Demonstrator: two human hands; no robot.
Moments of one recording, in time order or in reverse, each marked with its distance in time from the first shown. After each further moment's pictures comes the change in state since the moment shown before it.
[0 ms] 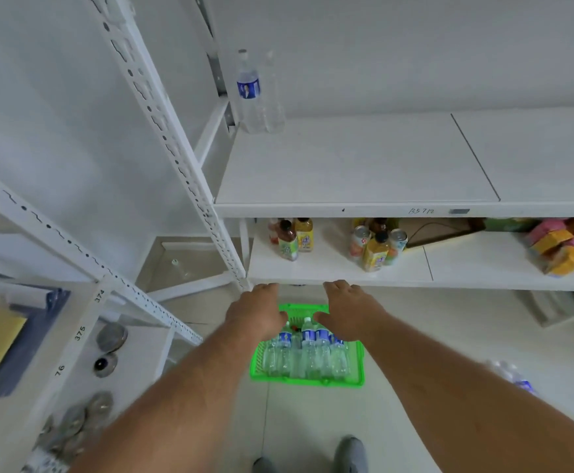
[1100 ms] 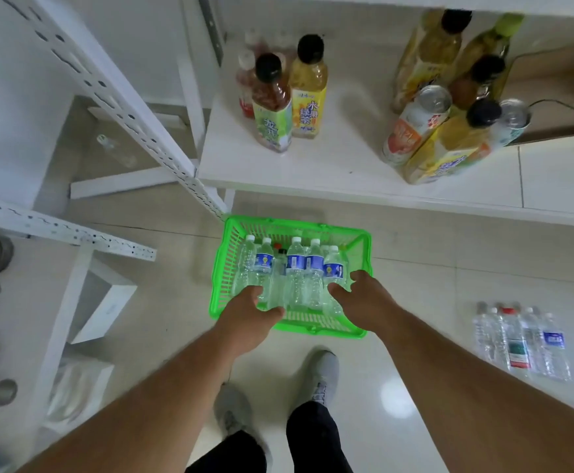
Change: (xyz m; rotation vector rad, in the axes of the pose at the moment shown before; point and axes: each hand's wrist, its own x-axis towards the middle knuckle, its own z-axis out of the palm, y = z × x) left_hand 0.211 -0.059 0.295 -0.686 -0.311 -0.370; right_hand 0.227 0.132 0.267 0.515 -0.298 0.465
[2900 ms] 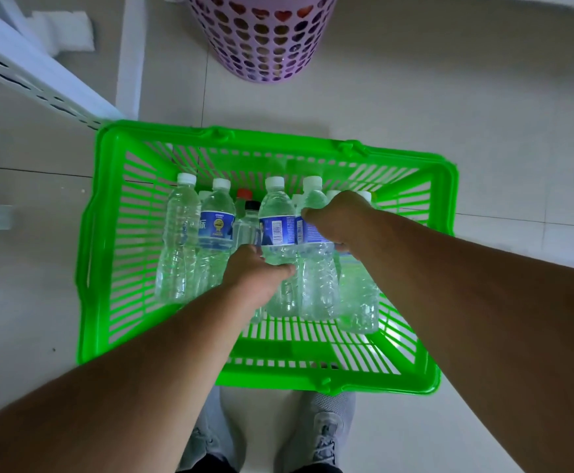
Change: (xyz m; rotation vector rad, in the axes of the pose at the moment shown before) left_hand 0.358 -0.078 0.165 -0.158 -0.012 -0.145; right_hand 0.344 0.009 0.118 -0.092 -0.054 0.074
